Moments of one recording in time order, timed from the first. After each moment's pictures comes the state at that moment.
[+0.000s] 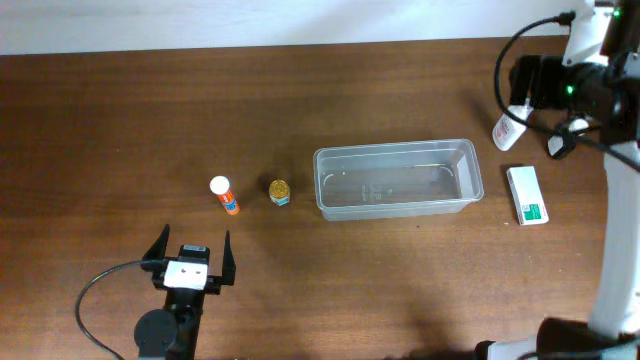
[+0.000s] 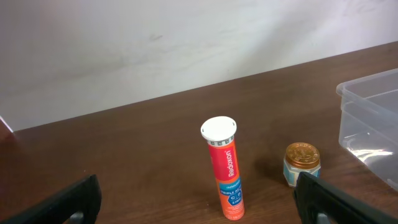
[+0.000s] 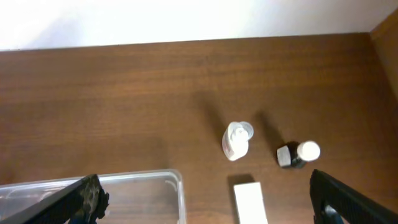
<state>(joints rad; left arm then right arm) -0.06 0.01 0.01 -0.07 0.03 0.20 -0.18 1.61 1.94 -1.11 -0.07 -0.10</state>
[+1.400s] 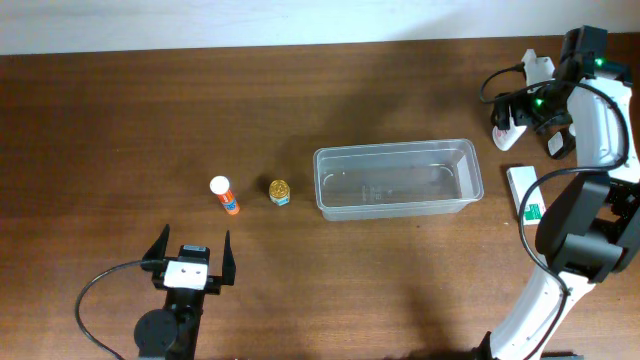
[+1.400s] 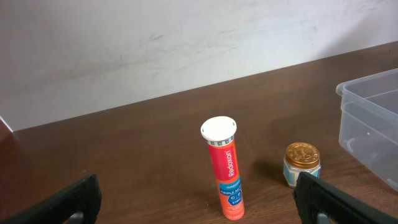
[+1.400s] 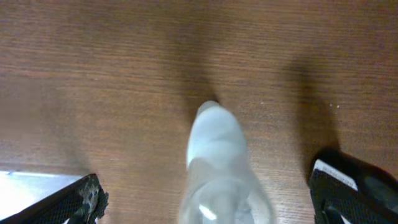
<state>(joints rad) -0.06 0.01 0.01 -0.07 0.03 0.20 -0.33 2.17 1.95 -1.02 -0.16 -0.37</state>
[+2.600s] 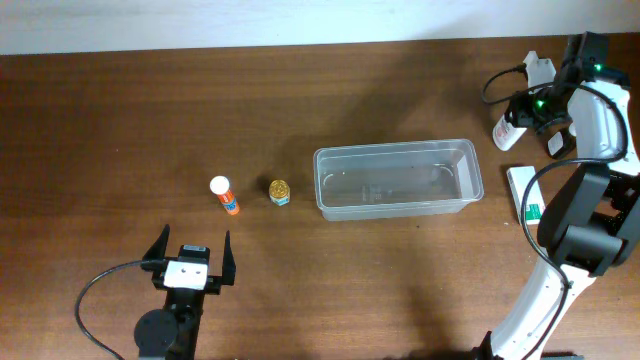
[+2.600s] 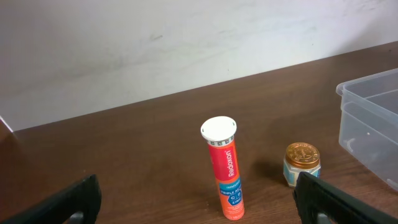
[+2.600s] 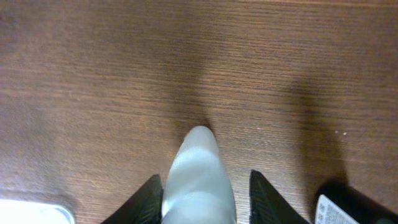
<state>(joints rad) -0.06 0.01 0.01 -0.07 0.03 0.20 -0.35 2.23 1.95 -0.93 -0.22 -0.39</state>
